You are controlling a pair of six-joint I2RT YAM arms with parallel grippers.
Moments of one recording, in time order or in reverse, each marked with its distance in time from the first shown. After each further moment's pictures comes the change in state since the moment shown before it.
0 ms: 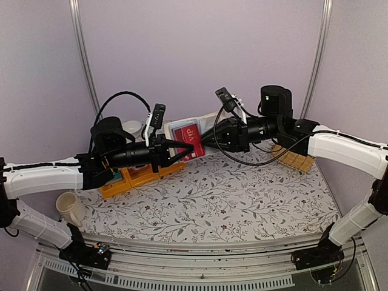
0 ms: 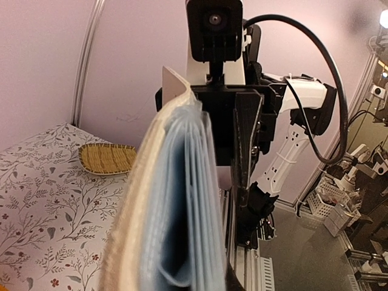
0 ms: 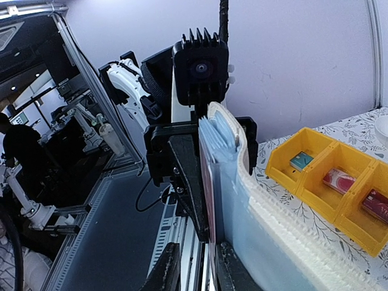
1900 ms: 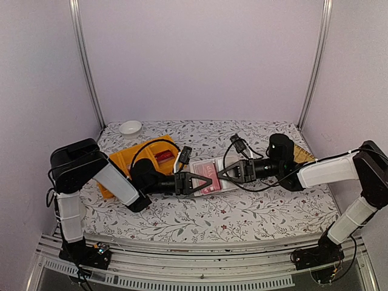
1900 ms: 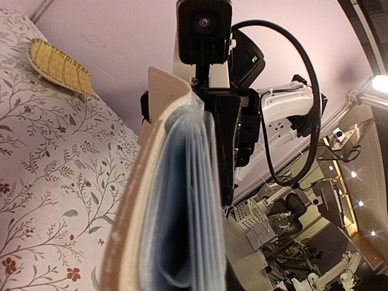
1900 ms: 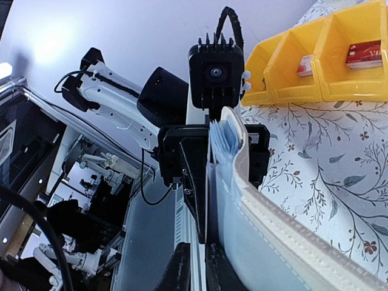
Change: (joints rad) left arm 0.017 0.745 -0.114 0.982 0.194 -0.619; right arm -0.138 0.098 -0.557 0.643 -0.066 0.511
